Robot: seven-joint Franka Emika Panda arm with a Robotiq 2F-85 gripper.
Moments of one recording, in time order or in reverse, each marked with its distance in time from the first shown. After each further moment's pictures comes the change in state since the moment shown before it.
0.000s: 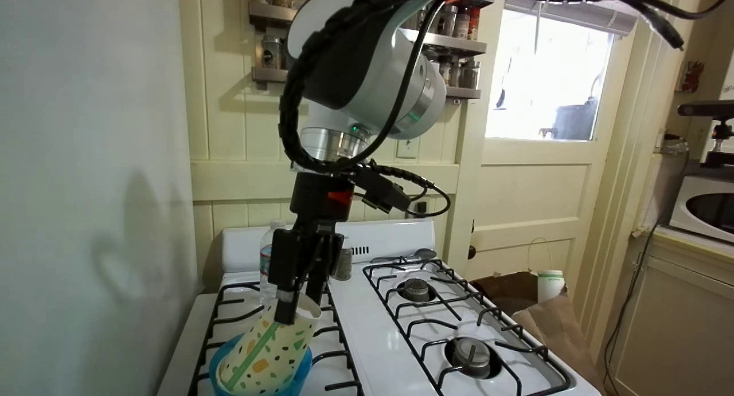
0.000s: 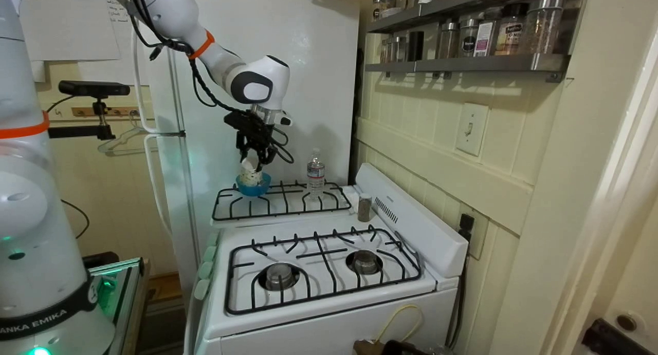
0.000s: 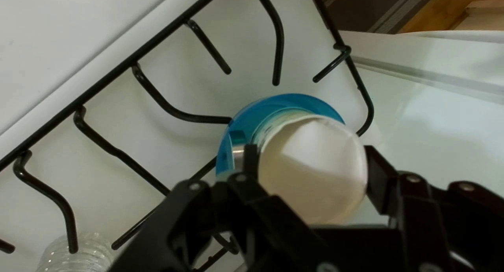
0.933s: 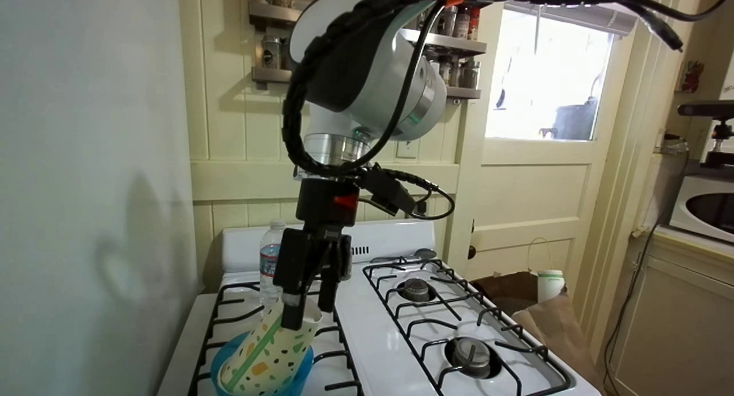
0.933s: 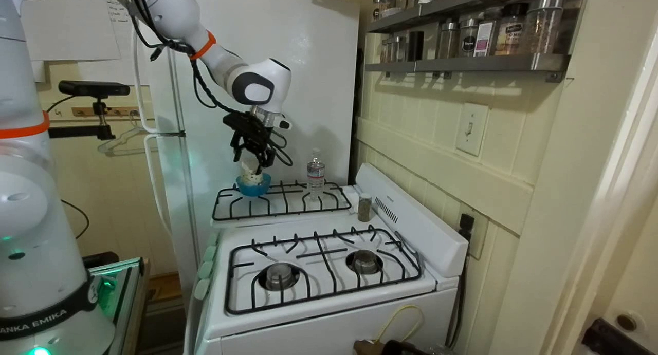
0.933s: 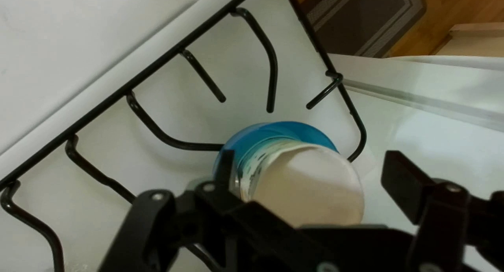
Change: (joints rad) arm 0.000 0.006 -0.008 0.000 -0.003 -0.062 -0.013
